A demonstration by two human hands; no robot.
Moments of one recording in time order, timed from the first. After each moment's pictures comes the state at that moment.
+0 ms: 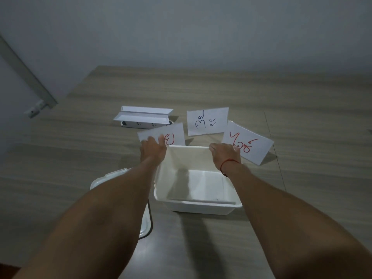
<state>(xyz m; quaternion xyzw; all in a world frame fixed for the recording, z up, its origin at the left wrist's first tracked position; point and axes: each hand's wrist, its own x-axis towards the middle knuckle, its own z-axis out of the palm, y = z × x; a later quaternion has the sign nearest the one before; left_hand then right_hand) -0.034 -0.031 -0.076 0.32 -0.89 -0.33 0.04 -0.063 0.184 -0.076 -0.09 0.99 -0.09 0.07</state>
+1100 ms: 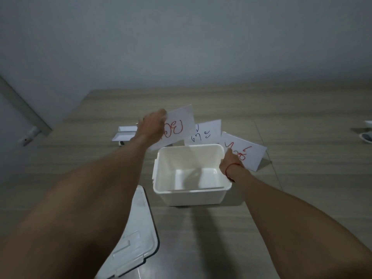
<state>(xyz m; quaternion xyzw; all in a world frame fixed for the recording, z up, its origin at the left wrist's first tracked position) -0.078 -0.037 0.043 0.03 -0.98 -0.13 0.13 -0.054 0.196 -0.051 0.10 0.95 -0.26 0.14</state>
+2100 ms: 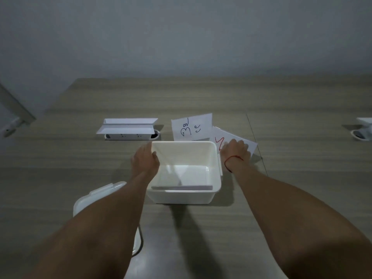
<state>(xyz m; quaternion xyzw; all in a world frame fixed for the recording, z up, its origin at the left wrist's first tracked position) -0.037 -0.012 -0.082 0.19 -0.95 -0.21 0.08 -0.088 0.230 -0.057 0.16 0.97 -0.17 0.02</state>
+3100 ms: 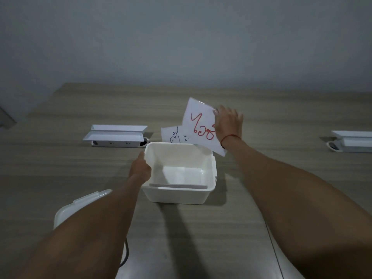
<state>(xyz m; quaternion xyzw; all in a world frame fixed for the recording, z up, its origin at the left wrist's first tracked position) -0.053 -0.004 -0.085 0.23 -0.91 -0.35 -0.02 -0.132 0.239 0.030 -0.01 0.97 -0.13 -0.21</state>
